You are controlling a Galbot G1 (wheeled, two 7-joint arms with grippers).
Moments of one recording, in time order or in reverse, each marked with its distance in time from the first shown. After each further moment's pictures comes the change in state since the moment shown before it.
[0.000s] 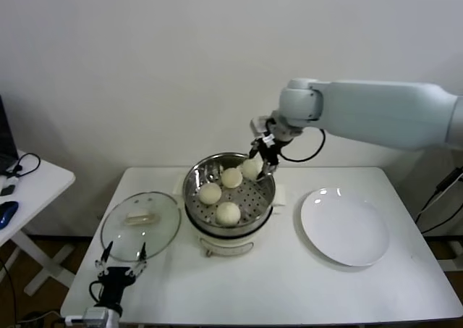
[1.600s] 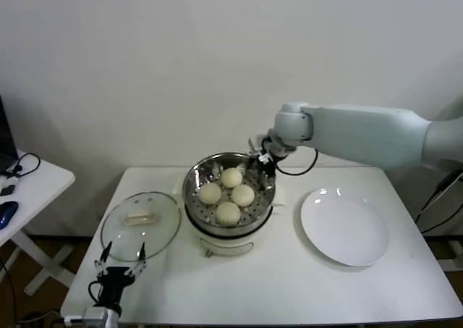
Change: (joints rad) left arm 0.000 0.001 -0.003 -0.002 -0.001 0.000 0.000; right arm -0.088 -0.071 0.061 -0.009 -0.058 -0.029 0.070
